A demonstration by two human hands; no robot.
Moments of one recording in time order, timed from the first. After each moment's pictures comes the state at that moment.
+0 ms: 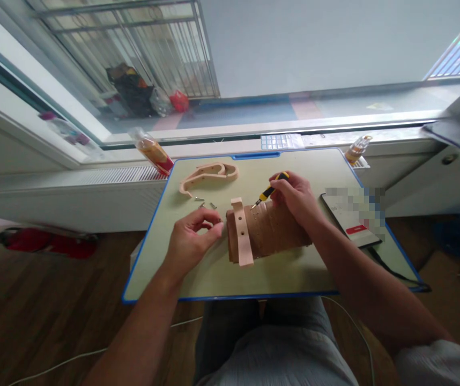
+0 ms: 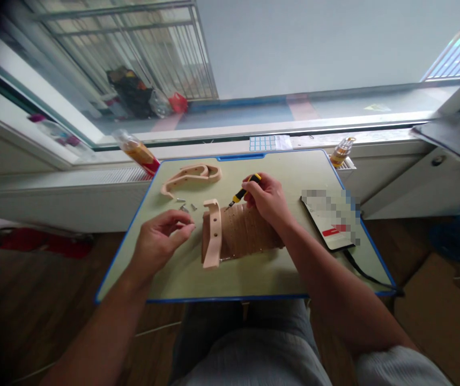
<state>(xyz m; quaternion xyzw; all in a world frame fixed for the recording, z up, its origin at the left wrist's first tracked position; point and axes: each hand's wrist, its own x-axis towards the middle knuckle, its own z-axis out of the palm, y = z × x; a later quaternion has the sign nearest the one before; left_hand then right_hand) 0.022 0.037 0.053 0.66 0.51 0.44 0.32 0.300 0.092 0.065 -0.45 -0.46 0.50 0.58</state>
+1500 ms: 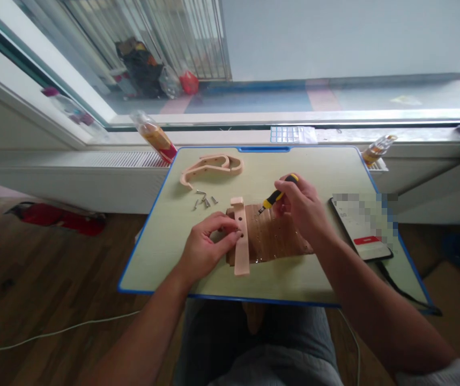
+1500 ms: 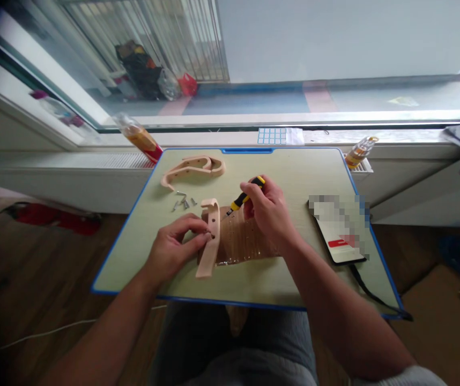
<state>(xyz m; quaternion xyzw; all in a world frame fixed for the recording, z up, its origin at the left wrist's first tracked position) 0.053 0.024 0.047 0.68 0.48 0.41 0.37 0.292 0.079 0.080 -0.45 -0.43 0.55 0.55</state>
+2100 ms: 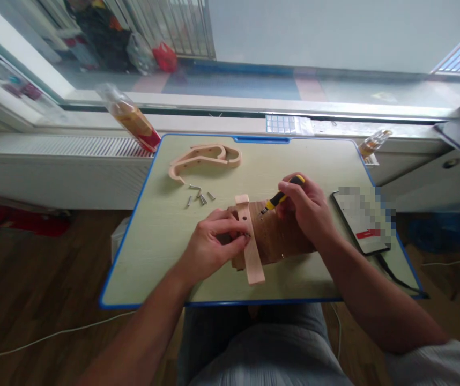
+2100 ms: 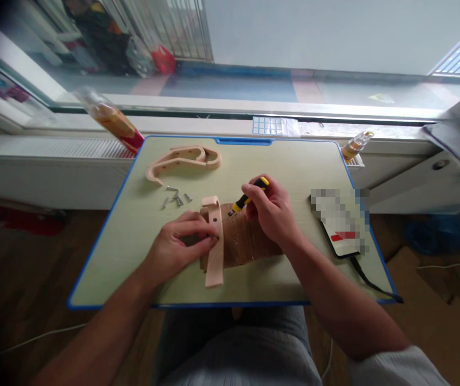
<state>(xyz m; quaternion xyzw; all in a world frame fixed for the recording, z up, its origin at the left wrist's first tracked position) 0.043 0.039 0.038 0.71 0.43 0.38 0.41 0.279 0.075 0.071 -0.47 -0.46 0.52 0.55</state>
